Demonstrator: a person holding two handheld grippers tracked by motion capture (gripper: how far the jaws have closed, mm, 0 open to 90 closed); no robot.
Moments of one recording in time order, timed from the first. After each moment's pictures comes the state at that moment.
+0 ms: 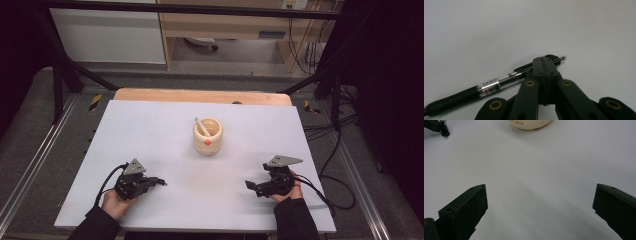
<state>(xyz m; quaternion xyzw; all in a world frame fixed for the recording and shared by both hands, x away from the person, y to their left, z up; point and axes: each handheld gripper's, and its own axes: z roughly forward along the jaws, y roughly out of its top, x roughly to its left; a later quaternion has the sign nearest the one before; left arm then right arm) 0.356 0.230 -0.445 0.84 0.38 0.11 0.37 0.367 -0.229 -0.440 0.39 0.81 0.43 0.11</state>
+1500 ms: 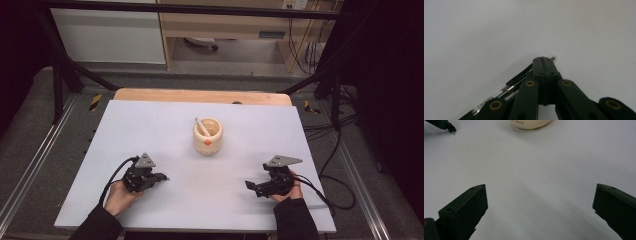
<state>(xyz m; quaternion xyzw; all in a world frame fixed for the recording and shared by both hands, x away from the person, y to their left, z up) 0.376 0.210 -0.438 0.87 0.35 0.11 0.34 0.368 -0.228 -0.440 0.39 0.81 0.42 0.11</state>
